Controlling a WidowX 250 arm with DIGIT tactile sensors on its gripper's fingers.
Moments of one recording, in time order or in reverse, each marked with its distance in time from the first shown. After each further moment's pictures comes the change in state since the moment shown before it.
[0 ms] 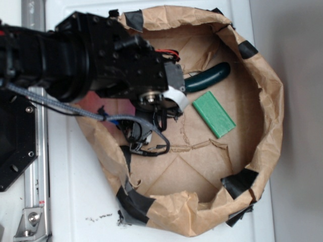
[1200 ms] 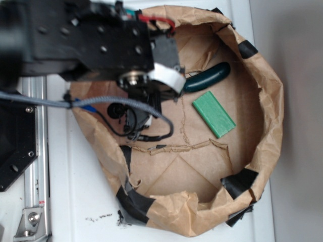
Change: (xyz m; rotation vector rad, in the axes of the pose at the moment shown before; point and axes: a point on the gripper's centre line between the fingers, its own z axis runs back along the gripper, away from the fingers) arm 0.002 0.010 0.086 0.102 -0.082 0.107
